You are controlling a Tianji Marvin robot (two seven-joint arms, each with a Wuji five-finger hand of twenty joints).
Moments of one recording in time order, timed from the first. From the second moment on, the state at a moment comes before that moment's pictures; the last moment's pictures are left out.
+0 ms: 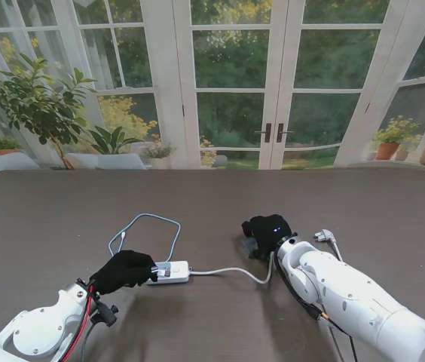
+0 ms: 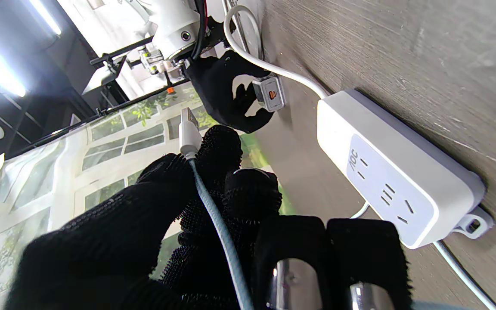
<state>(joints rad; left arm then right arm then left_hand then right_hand) 1.71 -1.08 -1.36 -1.49 -0.05 -0.38 -0.28 -0.95 -1.15 0.47 -0.85 -0.87 -0.01 -0.41 0.71 -0.47 0.84 -0.24 1.06 0.11 0.75 0.65 1.28 0.10 0.96 1.09 1.27 0.06 1.73 0.79 1.06 0.14 1.81 1.21 0.25 -1.21 1.38 -0.23 0.59 -0.17 1.02 0.40 0.77 -0.10 0.82 0.52 1.12 -0.01 0.91 0.58 0.75 0.15 1.44 0.69</state>
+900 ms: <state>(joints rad) 1.67 -1.09 -1.33 -1.48 -0.07 -0.36 -0.28 -0.99 -1.17 0.56 -0.85 -0.85 -0.03 -0.48 0.72 -0.47 0.83 -0.24 1.06 0.11 0.75 0.65 1.28 0.10 0.96 1.09 1.27 0.06 1.73 0.79 1.06 0.14 1.81 1.21 0.28 -1.18 1.31 -0.51 0.74 -0.12 1.12 0.15 1.09 -0.02 0.72 0.74 1.27 -0.03 1.11 0.68 0.93 0.16 1.51 0.67</state>
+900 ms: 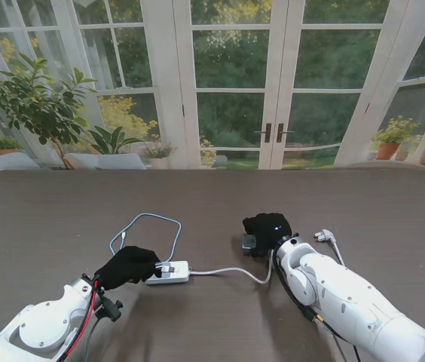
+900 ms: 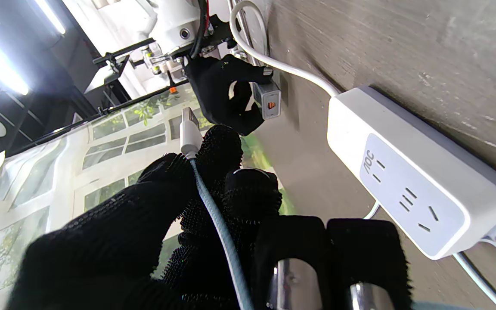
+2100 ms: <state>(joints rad) 1.48 -1.10 -1.23 -1.41 -0.05 -0.30 -0.27 -1.24 -1.13 0.73 -1.37 -0.94 -0.13 -0.43 0.74 -0.46 0.78 -0.23 1.06 0.11 0.73 0.65 1.28 0.10 0.96 1.08 1.27 0.06 1.73 0.79 1.06 0.14 1.81 1.21 0.28 -1.09 1.28 -0.51 0.70 -0.06 1.14 0.18 1.07 0.01 0.77 0.78 1.27 -0.03 1.14 0.70 0.94 0.16 1.51 0.66</state>
